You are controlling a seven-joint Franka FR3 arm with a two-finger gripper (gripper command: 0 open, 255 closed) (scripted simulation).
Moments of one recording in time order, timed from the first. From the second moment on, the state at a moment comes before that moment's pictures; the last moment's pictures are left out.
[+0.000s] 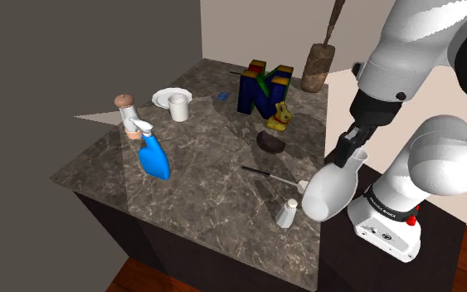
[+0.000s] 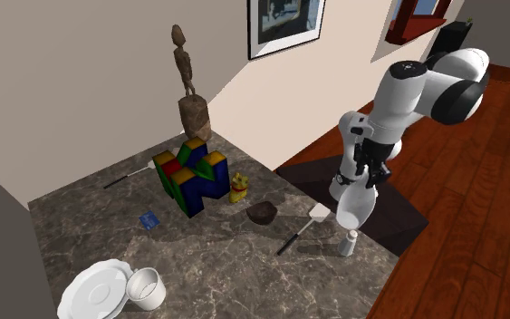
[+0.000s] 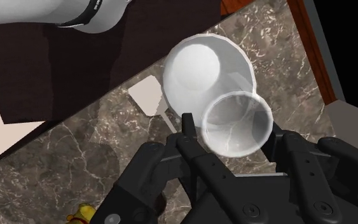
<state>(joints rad) 0.14 -1.23 0.48 -2.74 0.47 1.51 0.38</state>
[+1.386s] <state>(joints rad) 0.16 -1.24 0.53 -2.82 0.52 1.57 0.38</state>
